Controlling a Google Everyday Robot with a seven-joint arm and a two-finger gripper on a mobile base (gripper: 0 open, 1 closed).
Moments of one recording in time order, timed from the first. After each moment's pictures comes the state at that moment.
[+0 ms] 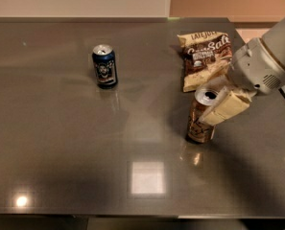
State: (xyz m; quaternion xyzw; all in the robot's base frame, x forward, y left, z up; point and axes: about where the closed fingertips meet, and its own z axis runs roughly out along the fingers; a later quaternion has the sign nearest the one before) arm 0.445 -0.144 0.917 -0.65 0.70 0.17 0.23
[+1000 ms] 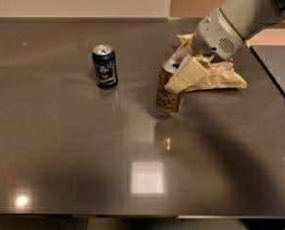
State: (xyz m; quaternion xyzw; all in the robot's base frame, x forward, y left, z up) arm 0.512 -0.080 0.945 -0.64 0.69 0.21 0.25
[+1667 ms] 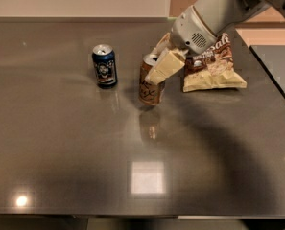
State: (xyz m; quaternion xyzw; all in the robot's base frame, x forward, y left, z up) arm 0.549 -0.038 0.940 -0.64 0.68 0.23 0.27
